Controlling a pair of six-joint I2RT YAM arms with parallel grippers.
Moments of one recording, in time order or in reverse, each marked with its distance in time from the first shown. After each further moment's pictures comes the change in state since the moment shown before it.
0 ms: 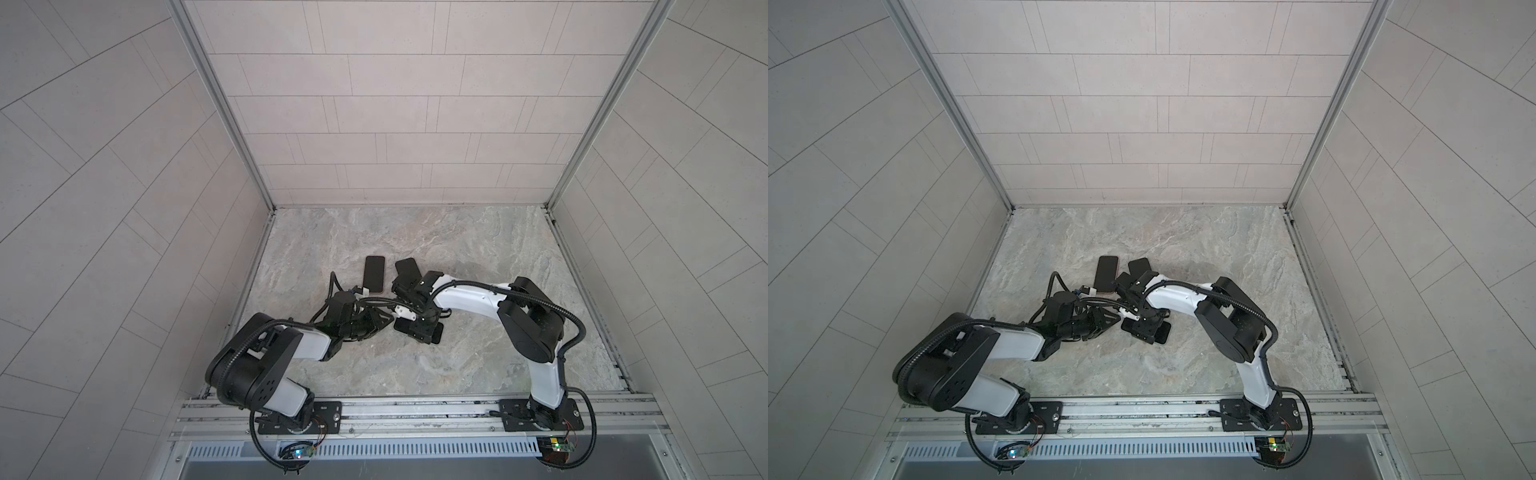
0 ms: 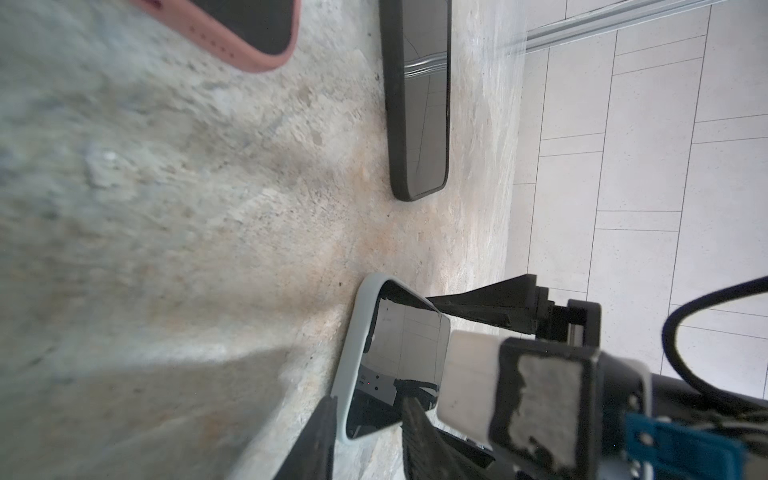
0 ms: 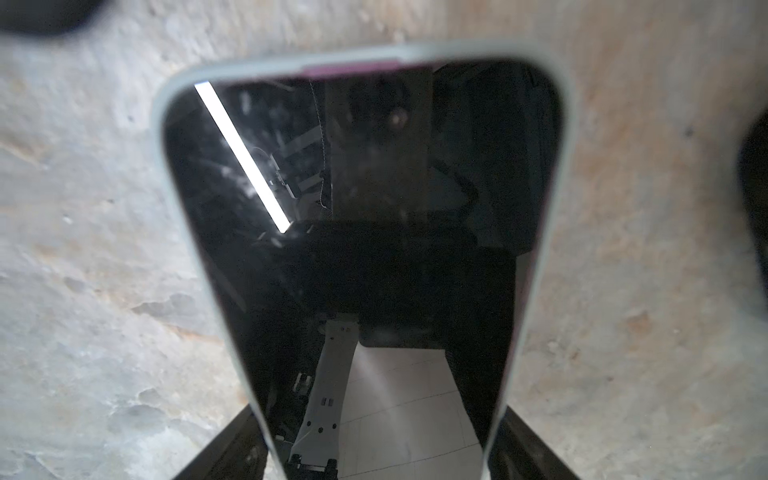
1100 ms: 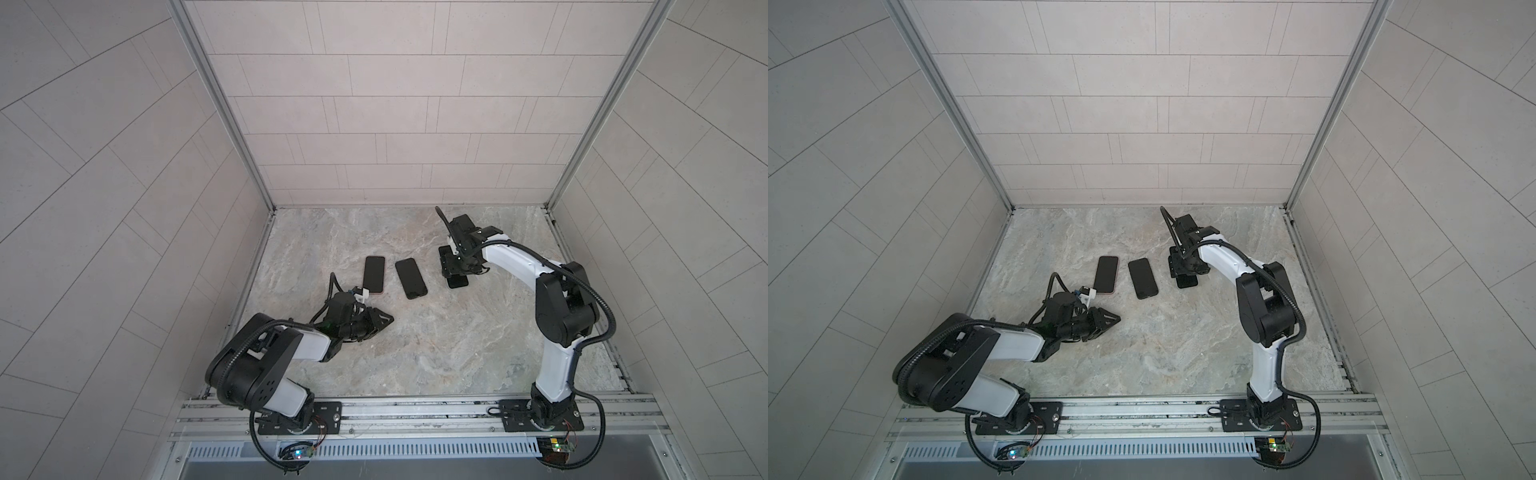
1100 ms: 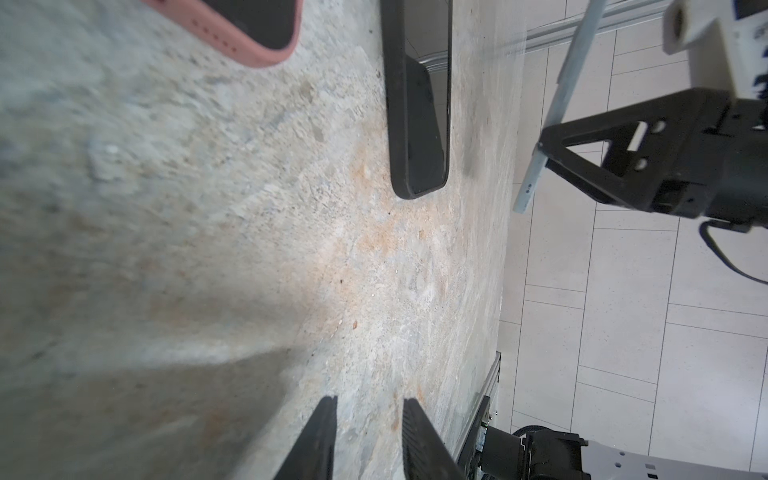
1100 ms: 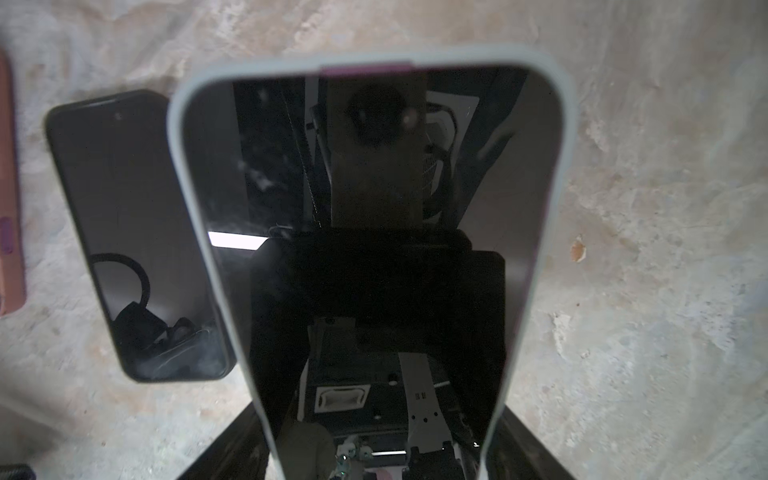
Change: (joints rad) left arm 0.003 0.000 -0.006 0.008 0.003 -0.003; right arm -0.494 -0.044 0.128 0.112 -0.042 0.522
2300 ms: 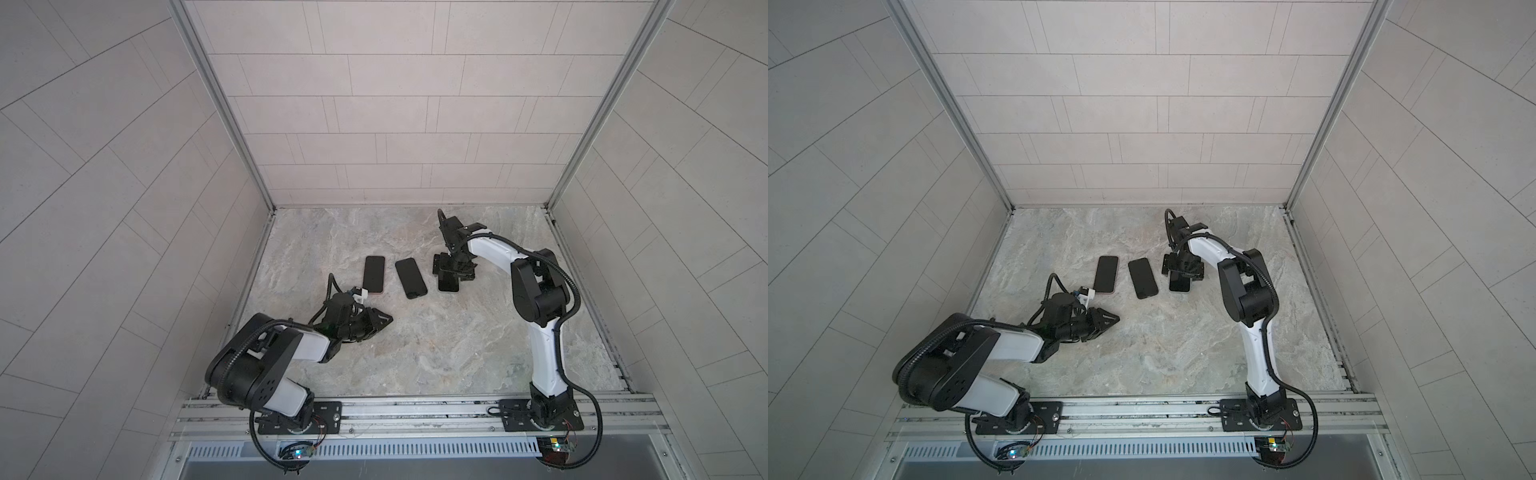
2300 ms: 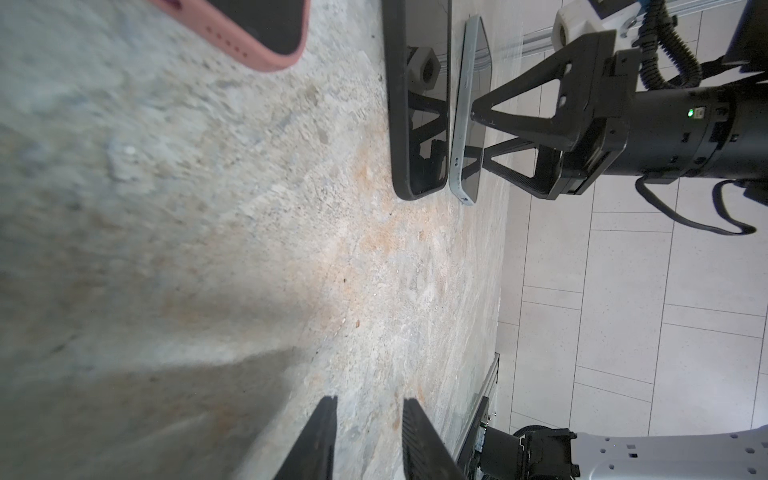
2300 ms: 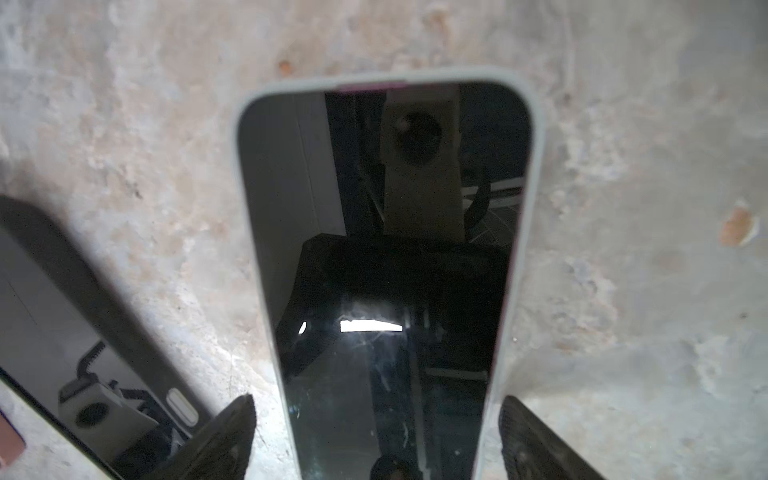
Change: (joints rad) left arm 0.008 0.002 -0.015 0.025 0.005 -0.002; right arm -0.001 0.200 0.164 -0.092 -0.052 0.272
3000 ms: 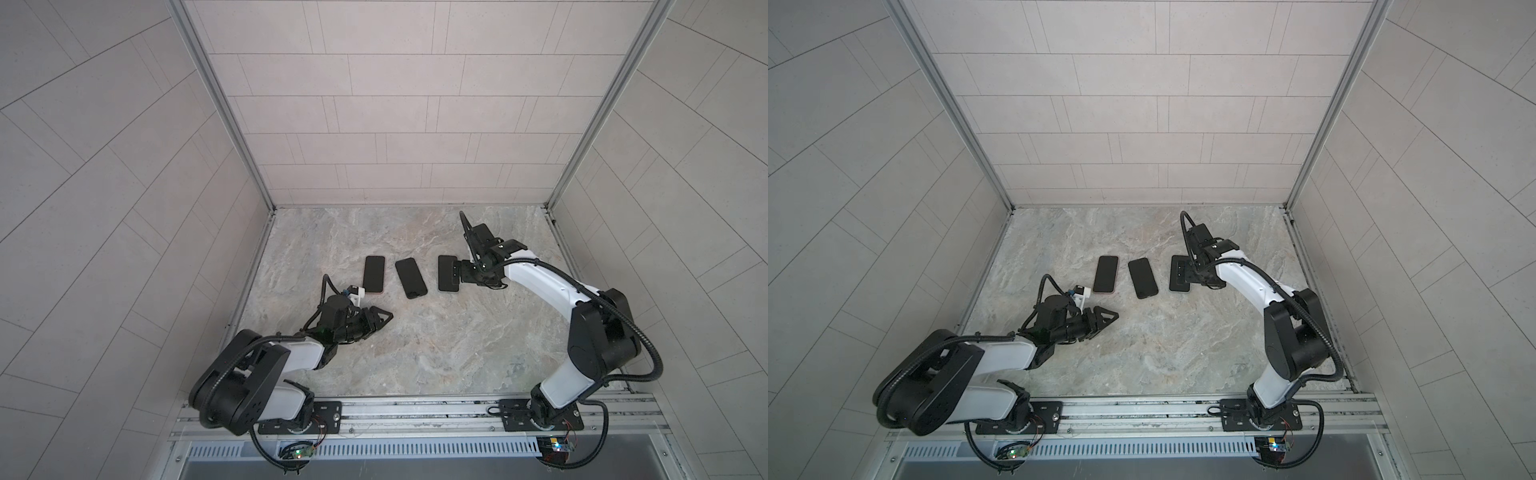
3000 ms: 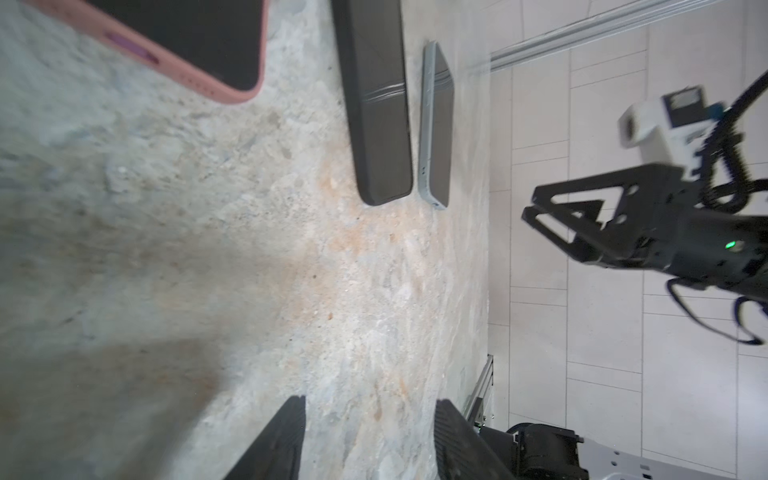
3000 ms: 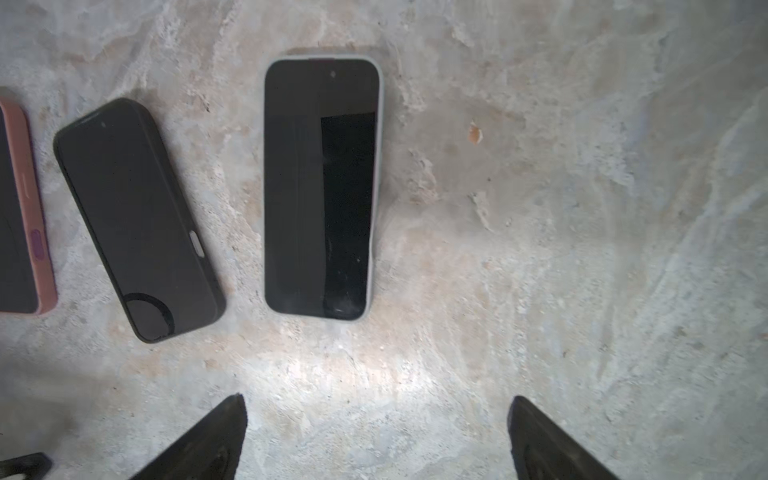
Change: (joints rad) left arm 0.000 -0.170 -0.050 -0.010 -0.024 0.018; right arm 0.005 -0.549 -0.475 0.138 0.130 -0.098
